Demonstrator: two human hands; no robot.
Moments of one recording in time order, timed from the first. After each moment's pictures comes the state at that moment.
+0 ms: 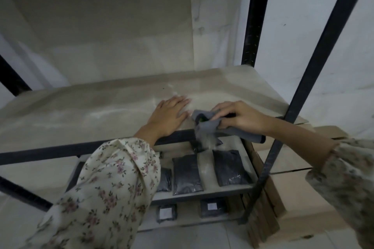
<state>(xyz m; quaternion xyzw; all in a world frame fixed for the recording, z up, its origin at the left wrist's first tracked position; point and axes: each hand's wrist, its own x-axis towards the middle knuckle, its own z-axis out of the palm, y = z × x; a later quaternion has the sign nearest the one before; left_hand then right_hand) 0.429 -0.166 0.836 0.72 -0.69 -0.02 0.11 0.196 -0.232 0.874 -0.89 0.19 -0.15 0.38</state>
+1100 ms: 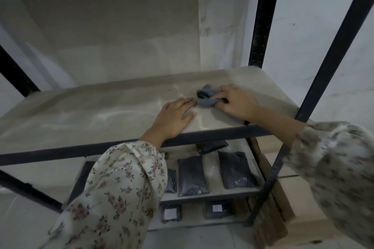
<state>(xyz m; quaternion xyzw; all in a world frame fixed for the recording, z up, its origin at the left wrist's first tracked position) 0.427 -0.163 0.838 0.71 -0.69 -0.02 0.13 0.239 -0.279 0.862 -0.93 0.30 -0.16 0.13</state>
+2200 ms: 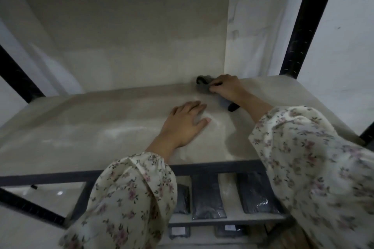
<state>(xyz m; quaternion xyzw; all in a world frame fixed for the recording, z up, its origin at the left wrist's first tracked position) 0.485 -0.200 0.833 0.74 -0.65 -0.06 0.15 0.373 -0.353 0.876 -0.85 0.40 -0.19 0.28</state>
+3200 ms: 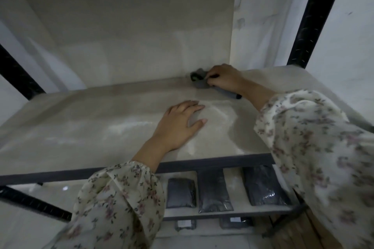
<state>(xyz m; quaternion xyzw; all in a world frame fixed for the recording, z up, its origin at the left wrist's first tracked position) 0.505 -0.170 0.828 0.71 -0.67 -0.06 0.21 0.394 -0.362 0.875 -0.91 0.32 -0.14 0.23</state>
